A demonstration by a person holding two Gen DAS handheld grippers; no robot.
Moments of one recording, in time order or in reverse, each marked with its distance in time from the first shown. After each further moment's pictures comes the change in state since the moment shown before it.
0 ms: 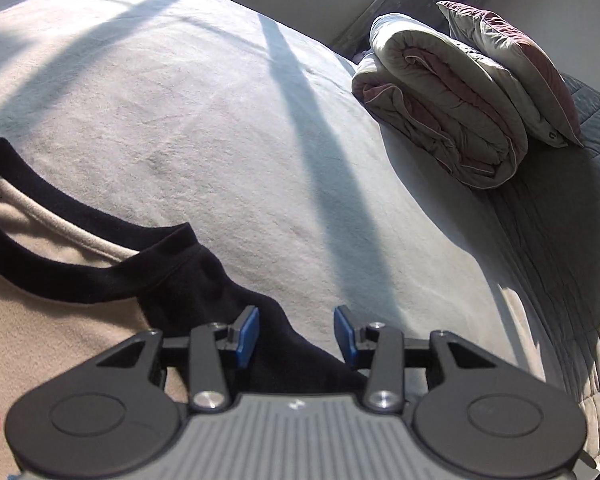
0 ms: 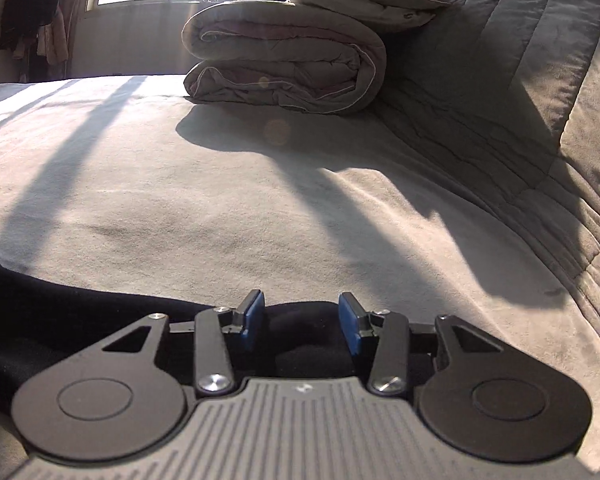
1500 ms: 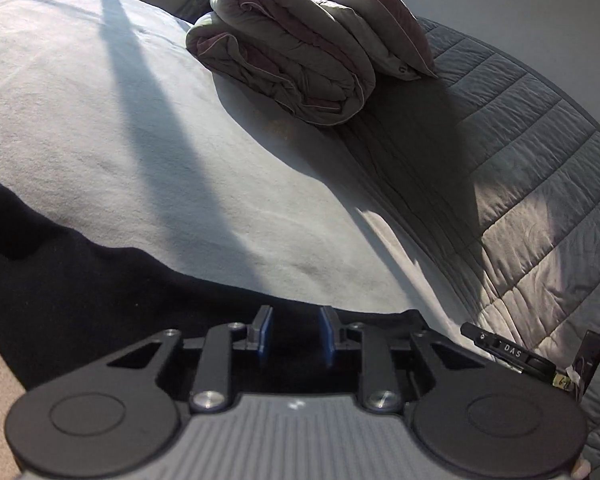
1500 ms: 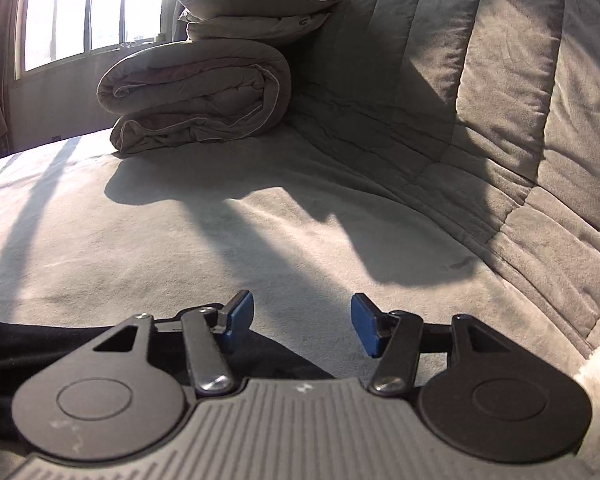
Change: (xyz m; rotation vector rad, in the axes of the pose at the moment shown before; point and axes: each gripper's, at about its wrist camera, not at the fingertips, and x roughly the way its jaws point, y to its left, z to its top) left arm 0.025 -0.040 -0.043 0.214 0.137 -0.484; right arm -0.042 -0.083 -0.002 0.315 -0.053 -0.086
